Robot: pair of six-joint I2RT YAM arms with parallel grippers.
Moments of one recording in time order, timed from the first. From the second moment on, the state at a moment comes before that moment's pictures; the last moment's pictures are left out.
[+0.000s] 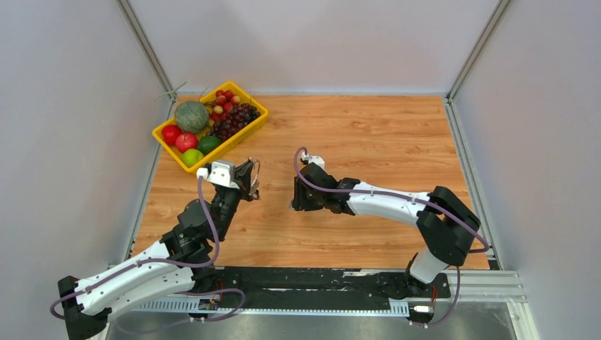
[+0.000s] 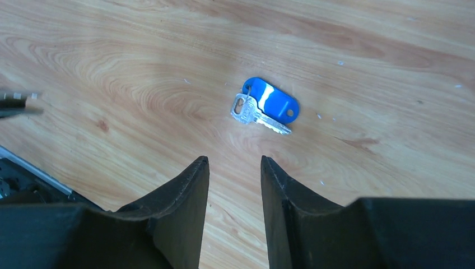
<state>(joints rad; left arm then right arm) -1.00 0.55 0.51 0.24 -0.68 0.03 0.96 1.59 1.01 -0.26 0.12 0.72</state>
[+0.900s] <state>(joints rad) -1.00 0.49 0.45 0.23 -0.72 0.03 0.95 1.81 1.06 -0.12 0.12 0.96</state>
